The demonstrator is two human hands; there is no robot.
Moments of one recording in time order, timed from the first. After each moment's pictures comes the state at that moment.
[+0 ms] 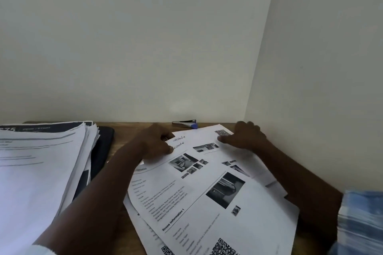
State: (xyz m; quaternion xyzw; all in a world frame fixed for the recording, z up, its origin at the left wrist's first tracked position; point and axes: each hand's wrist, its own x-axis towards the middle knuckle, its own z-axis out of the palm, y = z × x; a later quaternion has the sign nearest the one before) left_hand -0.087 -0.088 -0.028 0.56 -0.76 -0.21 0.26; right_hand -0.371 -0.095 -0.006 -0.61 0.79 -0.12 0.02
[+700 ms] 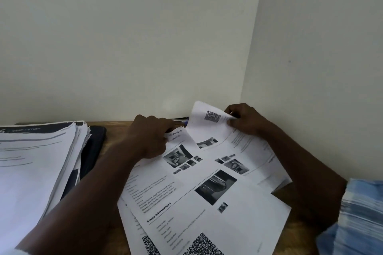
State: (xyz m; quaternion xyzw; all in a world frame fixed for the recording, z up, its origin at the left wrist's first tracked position) left_hand -0.112 -0.052 0.003 0.55 -0.82 0.11 0.10; right_hand -0.413 -0.094 0.023 -0.73 0.62 -0.26 0.10
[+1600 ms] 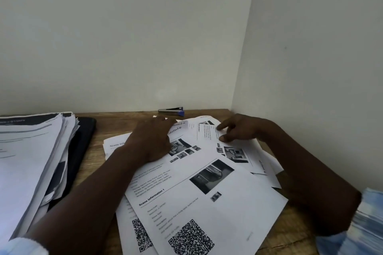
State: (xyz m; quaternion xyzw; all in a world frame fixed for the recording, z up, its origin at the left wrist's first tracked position) left_hand -0.133 -0.063 -0.036 0.54 -0.82 0.06 0.16; right_hand -0.411 -0.068 0.008 -0.72 0.67 -0.07 0.18
